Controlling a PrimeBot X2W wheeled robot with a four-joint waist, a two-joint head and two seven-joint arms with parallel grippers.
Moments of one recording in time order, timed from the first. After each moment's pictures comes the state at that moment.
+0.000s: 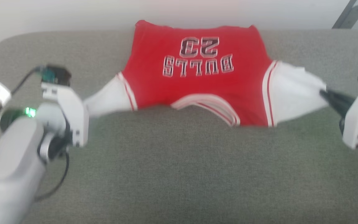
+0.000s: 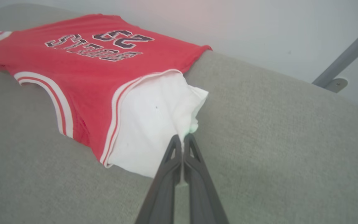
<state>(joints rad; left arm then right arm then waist) -0.76 0.52 -0.56 0.55 -0.75 0.04 0.55 -0.76 -0.81 0.82 0.42 1.01 0.13 0.13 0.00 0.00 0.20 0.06</state>
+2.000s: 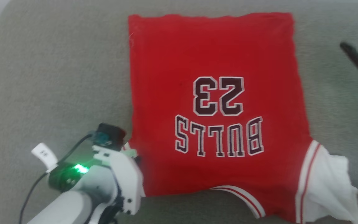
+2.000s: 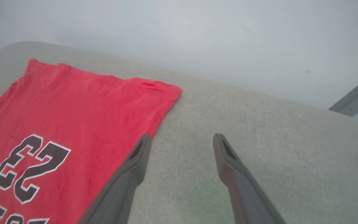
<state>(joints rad) -0.33 0.59 -0.63 -0.25 -0.71 0.42 0.68 -0.77 -0.78 0.48 0.34 0.96 0.13 0.34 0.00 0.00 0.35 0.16</state>
